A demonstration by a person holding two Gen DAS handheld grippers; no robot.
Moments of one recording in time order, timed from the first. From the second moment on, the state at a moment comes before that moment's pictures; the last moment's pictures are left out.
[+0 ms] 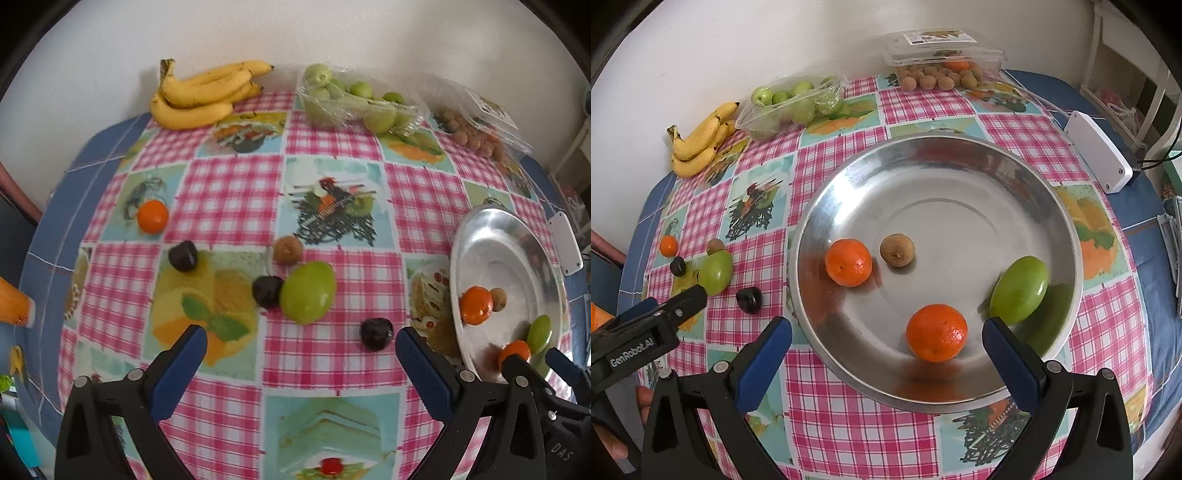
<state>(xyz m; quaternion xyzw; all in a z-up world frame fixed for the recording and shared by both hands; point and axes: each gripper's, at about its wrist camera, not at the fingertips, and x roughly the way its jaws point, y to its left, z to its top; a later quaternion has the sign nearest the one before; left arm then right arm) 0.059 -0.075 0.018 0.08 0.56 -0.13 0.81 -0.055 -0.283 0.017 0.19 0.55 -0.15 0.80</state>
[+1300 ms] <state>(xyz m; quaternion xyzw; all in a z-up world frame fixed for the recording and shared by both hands) 0.108 0.004 -0.019 -0.02 0.61 -0.06 0.79 0.014 -0.157 -0.016 0.15 0.57 -0.01 0.81</state>
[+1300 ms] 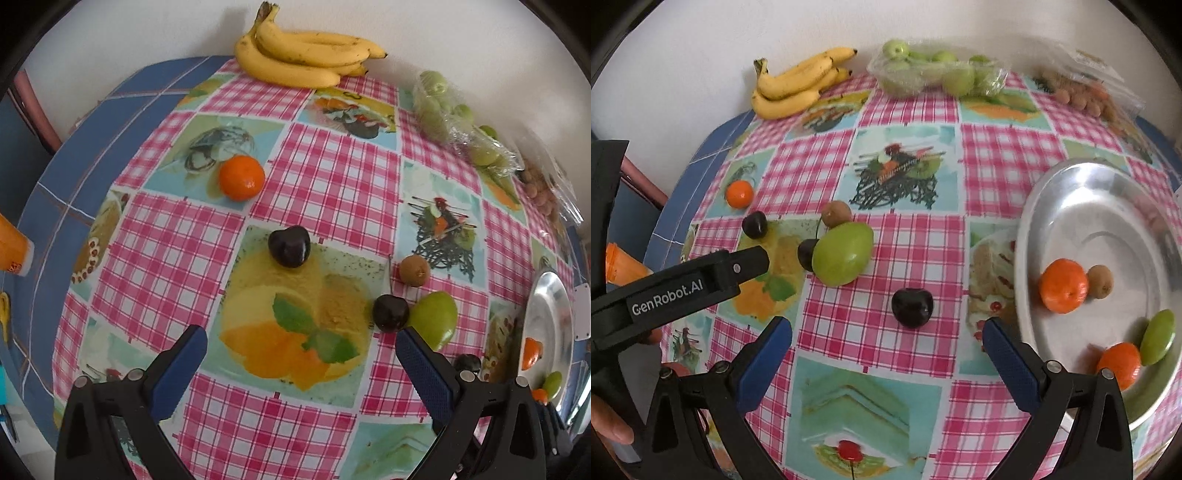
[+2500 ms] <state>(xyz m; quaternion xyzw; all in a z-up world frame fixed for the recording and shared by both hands) 0.115 -0.041 -0.014 0.01 0.58 -0.14 0.80 0.035 -0.166 -0.038 0.15 0.60 -0.03 0.79</state>
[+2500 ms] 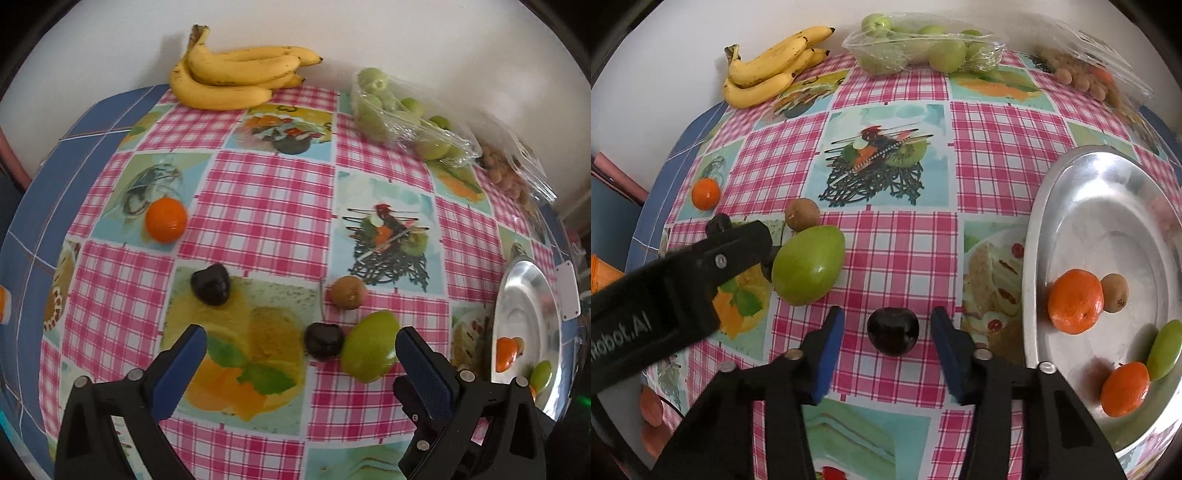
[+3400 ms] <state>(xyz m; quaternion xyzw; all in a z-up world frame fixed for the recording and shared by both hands) 0.109 -0.078 -0.018 0.01 0.60 -0.19 0.78 0.028 -0.180 -0.018 0.16 0.59 -0.01 0.79</state>
